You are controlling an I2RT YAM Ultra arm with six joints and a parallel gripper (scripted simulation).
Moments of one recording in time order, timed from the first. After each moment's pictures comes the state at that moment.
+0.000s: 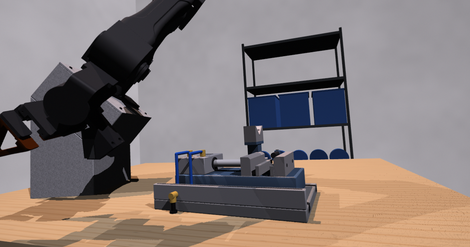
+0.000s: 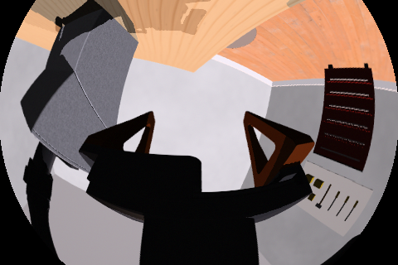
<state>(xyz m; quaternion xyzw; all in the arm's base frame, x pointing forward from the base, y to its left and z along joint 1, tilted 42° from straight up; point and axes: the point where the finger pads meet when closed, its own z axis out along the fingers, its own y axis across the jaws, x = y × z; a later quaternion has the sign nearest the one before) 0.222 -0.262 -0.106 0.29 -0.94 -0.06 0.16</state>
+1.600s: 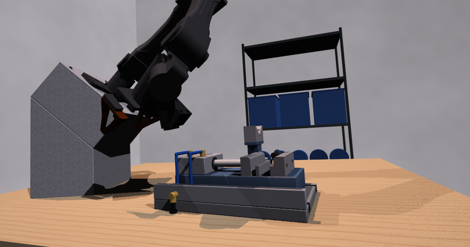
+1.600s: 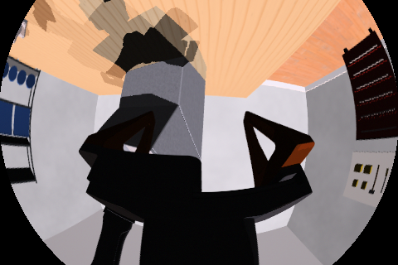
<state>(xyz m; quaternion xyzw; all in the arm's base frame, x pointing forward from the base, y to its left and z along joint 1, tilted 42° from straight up) 0.248 -0.122 -0.006 0.10 -0.98 -0.13 0.07</state>
